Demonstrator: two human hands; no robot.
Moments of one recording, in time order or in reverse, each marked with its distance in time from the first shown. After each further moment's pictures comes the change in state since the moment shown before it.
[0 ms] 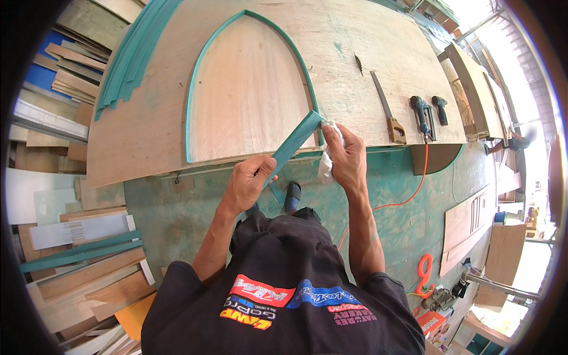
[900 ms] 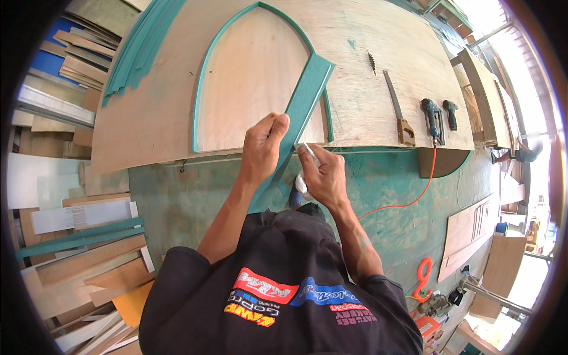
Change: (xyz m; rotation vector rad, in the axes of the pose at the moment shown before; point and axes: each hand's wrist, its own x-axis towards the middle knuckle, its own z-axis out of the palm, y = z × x) left_hand 0.046 0.027 0.013 -0.087 0.268 0.192; right_hand -0.038 -0.001 0.040 -0.043 -0.170 -0.076
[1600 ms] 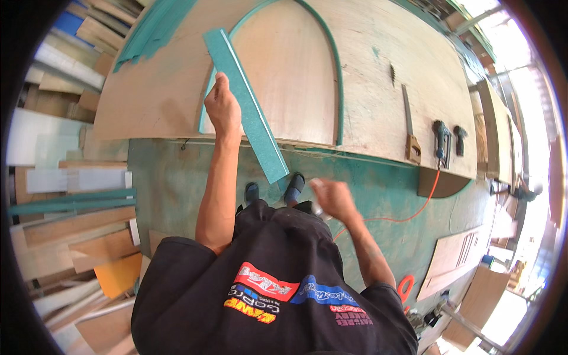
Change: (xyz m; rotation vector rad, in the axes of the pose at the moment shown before) left_hand 0.058 -0.047 -0.063 -0.208 0.805 -0.167; right_hand -0.039 0.119 -0.025 -0.343 -0.422 0.110
